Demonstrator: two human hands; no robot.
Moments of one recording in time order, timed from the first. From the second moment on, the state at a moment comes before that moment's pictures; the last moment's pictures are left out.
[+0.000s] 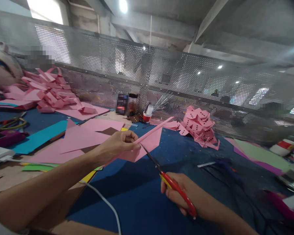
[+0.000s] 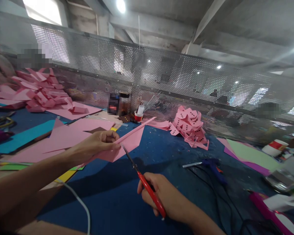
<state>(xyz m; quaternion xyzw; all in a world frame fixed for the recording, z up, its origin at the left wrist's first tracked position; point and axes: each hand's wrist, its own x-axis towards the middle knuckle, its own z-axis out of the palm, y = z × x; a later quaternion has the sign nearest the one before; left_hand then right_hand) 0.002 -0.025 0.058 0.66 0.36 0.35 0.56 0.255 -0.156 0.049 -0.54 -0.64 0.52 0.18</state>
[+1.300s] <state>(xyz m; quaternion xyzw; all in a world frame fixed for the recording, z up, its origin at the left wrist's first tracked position) -0.004 -0.025 0.066 0.66 0.36 0.34 0.57 0.334 -0.080 0.051 -0.70 -0.72 0.06 0.02</state>
